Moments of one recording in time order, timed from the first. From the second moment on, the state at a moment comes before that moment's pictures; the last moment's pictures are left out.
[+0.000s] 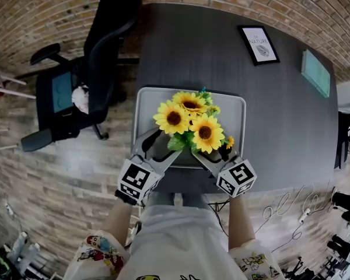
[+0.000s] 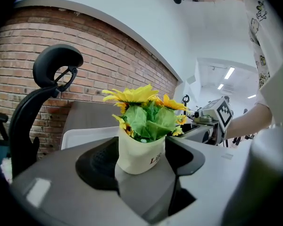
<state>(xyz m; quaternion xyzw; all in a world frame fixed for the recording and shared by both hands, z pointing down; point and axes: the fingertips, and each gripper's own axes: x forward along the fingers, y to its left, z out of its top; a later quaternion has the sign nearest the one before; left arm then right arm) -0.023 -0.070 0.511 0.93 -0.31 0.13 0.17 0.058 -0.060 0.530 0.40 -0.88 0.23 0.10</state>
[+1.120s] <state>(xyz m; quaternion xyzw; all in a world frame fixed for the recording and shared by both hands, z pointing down) -0.019 -0.071 0.368 0.92 -0.39 0.03 0.09 0.109 -0.054 0.355 0.39 -0.92 0.07 0.03</state>
